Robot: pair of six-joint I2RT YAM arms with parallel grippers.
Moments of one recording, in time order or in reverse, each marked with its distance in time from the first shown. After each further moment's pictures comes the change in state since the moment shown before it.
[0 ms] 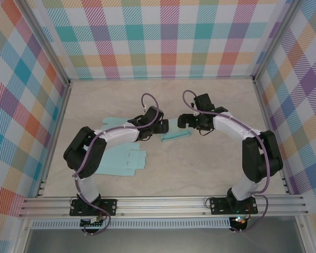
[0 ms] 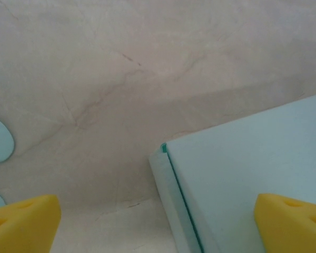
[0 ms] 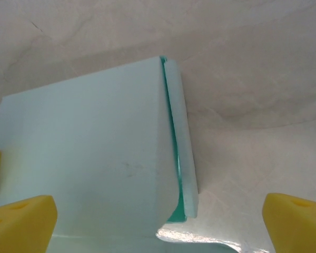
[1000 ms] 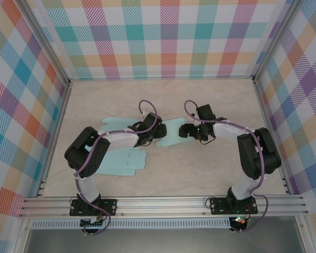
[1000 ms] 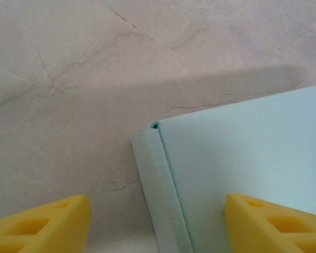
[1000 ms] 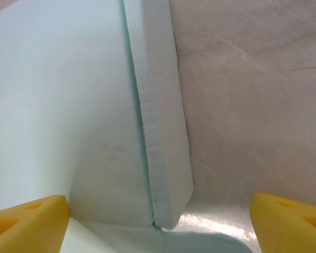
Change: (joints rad) left arm -0.002 0.008 -0.122 0.170 0.056 -0.093; right arm -0.034 0.011 -0.206 0.195 -0.147 0.003
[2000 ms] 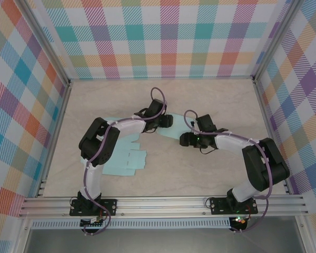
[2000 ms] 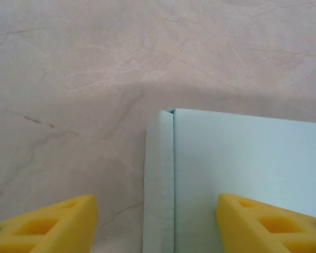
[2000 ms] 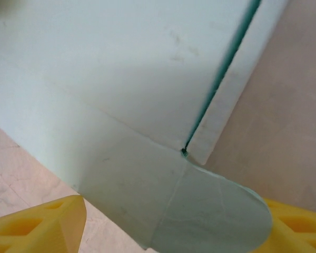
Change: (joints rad) left arm 0.060 0.219 0.327 -0.086 0.170 0.261; right arm 0.087 -0.130 -0.184 0.106 0.035 0.061
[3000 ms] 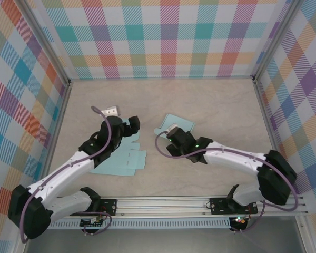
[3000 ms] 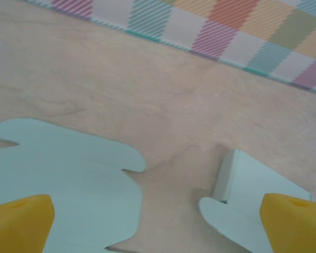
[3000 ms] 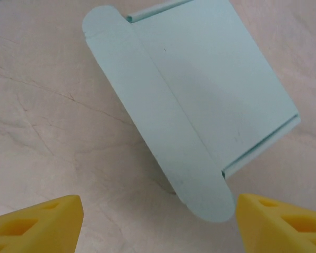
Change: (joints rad) left arm 0.045 -1.045 -0.632 -0.106 -0.390 -0.190; right arm 0.492 -0.116 0.144 -0.208 0.684 -0.352
